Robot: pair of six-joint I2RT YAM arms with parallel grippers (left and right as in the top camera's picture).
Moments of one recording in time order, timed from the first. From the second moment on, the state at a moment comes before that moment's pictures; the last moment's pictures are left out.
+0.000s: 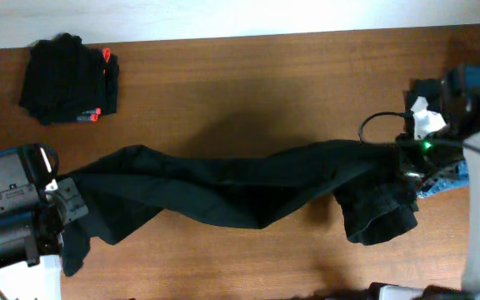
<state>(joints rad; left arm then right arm) 0.26 1.07 1.25 -1.25 -0.21 -0.13 -0.22 1.47 1.65 -1.69 -0.17 -0.01</state>
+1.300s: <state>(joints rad) 0.26 1.64 1.25 -0.86 -0.28 -0.18 -0.22 1.79 1.55 -1.00 -0.09 -0.04</state>
